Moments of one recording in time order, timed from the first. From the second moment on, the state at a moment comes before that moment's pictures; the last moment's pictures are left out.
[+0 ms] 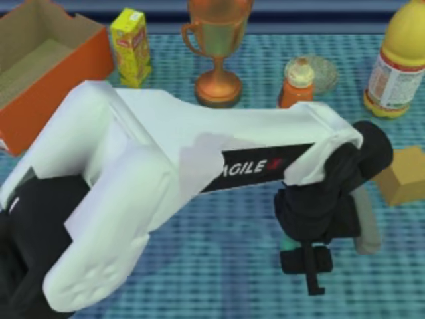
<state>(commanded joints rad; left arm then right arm) -1.01 2.34 1.79 -0.99 0.02 0.57 0.00 0.00 0.00 0.00 0.00 0.00</state>
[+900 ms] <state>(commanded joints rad) -1.01 2.34 1.78 -0.97 0.02 0.57 0.00 0.00 0.00 0.00 0.00 0.00</state>
